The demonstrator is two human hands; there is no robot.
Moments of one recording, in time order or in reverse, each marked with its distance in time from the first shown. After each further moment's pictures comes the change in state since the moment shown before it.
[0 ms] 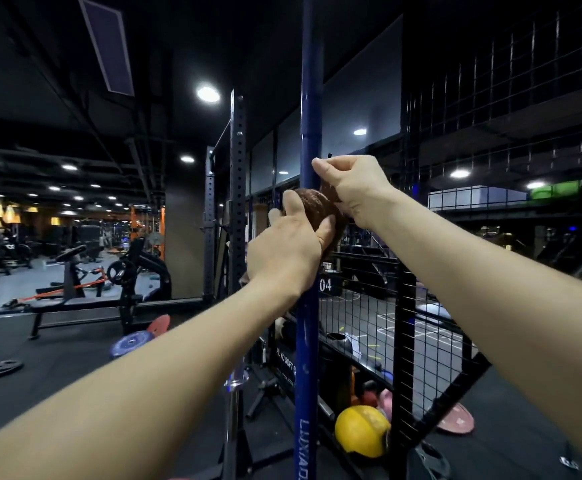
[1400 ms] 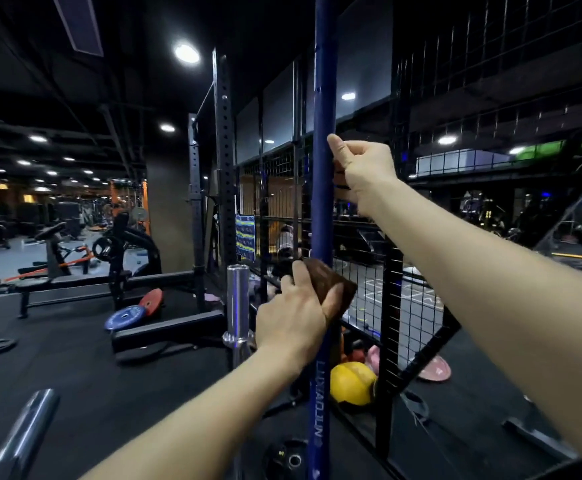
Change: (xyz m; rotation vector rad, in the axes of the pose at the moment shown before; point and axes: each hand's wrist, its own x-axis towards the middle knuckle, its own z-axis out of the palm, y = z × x) left_hand -0.104 -0.032 0.055 0.037 -0.227 0.034; right_hand -0.044 0.010 0.008 0.119 0.170 0.128
